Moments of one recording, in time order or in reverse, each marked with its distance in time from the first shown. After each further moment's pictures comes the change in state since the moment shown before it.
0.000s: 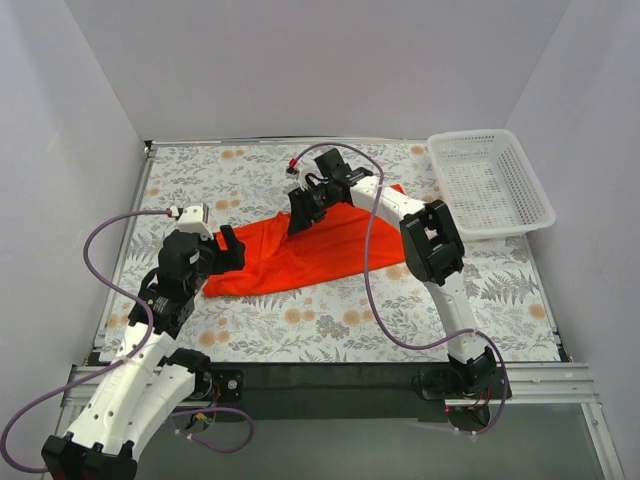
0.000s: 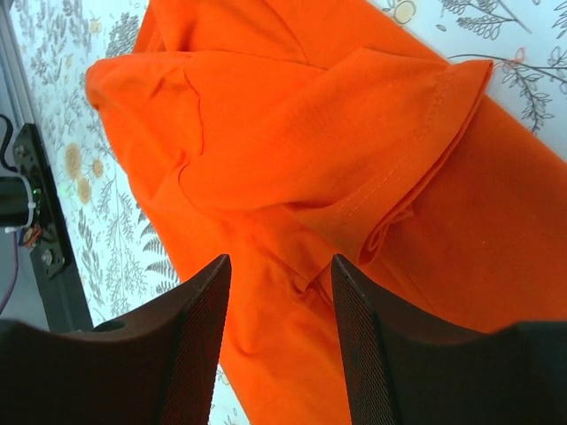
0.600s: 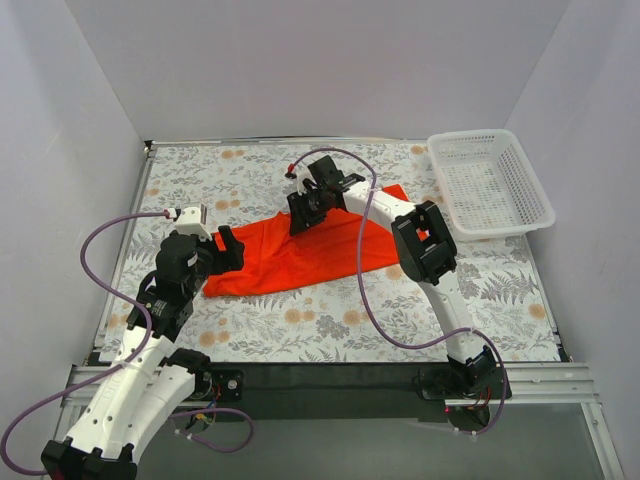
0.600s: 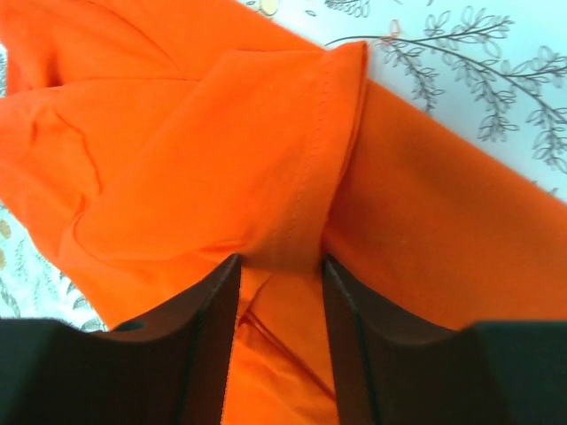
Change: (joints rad) left arm 0.000 -0.047 -0.010 0.012 0.001 0.000; right arm 0.025 0.055 0.015 0.037 0.238 0.092
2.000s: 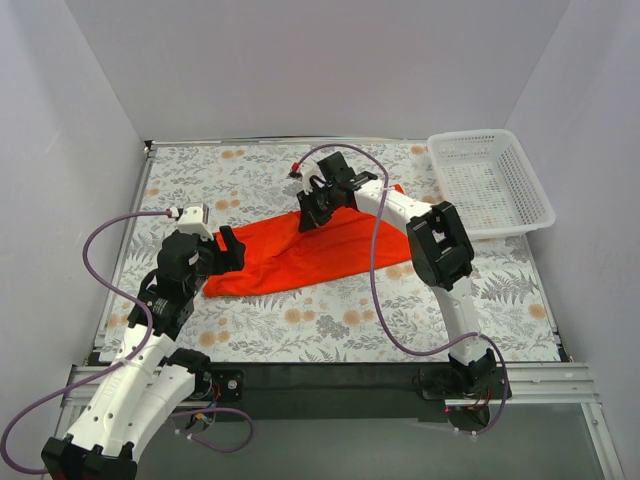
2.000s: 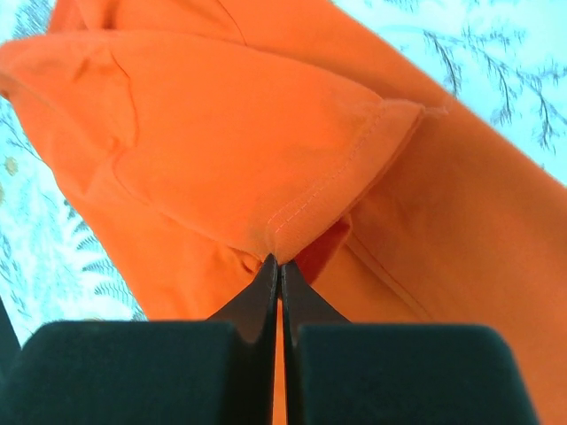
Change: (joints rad) left arm 0.000 0.013 0.000 0.000 0.014 0.005; right arm -0.014 -0.146 -0.131 0.017 -0.045 -0.154
